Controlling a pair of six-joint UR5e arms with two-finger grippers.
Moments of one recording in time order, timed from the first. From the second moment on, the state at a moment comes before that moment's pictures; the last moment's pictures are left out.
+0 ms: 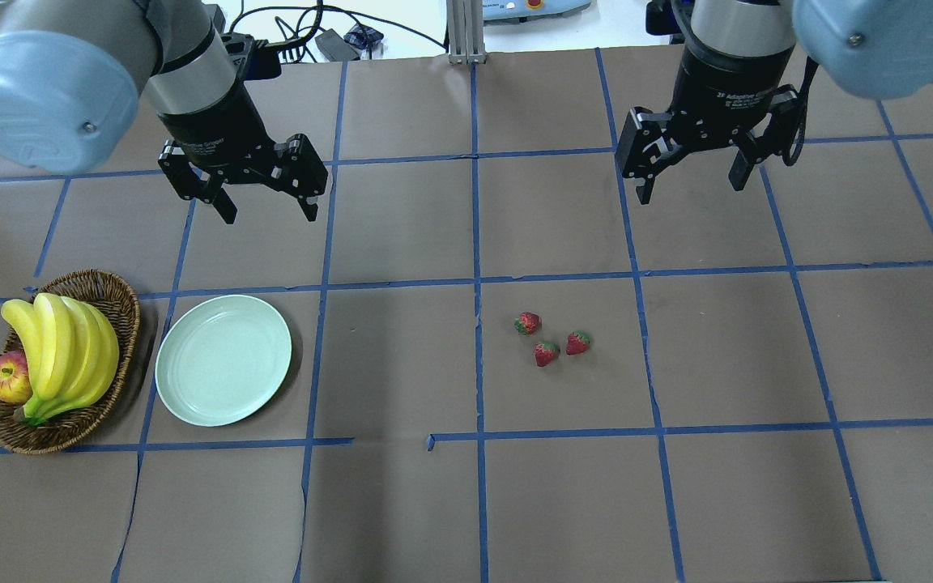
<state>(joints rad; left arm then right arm) -1.61 -1.69 -1.56 -1.57 1.53 0.00 1.64 -1.48 1.46 -1.43 -1.61 -0.02</state>
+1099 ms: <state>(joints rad) -1.60 -1.67 -1.58 -1.58 1.54 0.01 1.64 -1.47 1.47 -1.44 -1.62 -0.02</state>
